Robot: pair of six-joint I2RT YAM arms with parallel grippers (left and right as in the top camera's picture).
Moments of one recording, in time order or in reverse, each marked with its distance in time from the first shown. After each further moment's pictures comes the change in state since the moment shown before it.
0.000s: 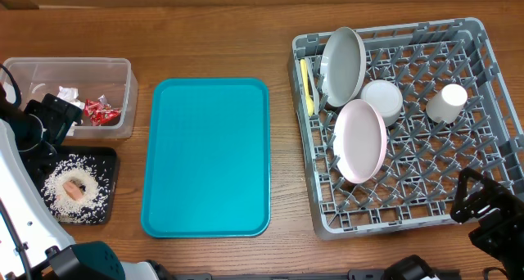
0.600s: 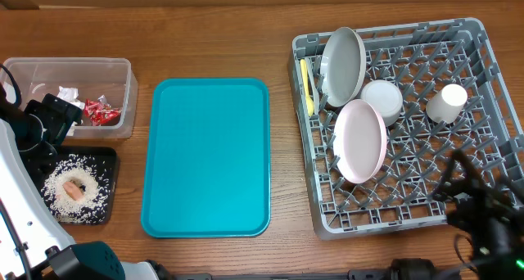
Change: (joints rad) left arm 0.000 0.000 0.000 0.000 0.000 0.000; right arm -0.464 -0.326 -0.600 0.655 -0.314 -0.400
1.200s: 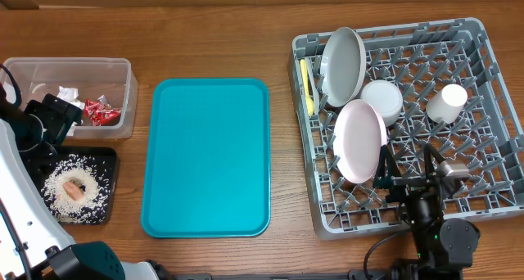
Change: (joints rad) left arm 0.000 0.000 0.000 0.000 0.000 0.000; right arm -0.044 -0.373 -0.979 0.932 -0.306 -0.226
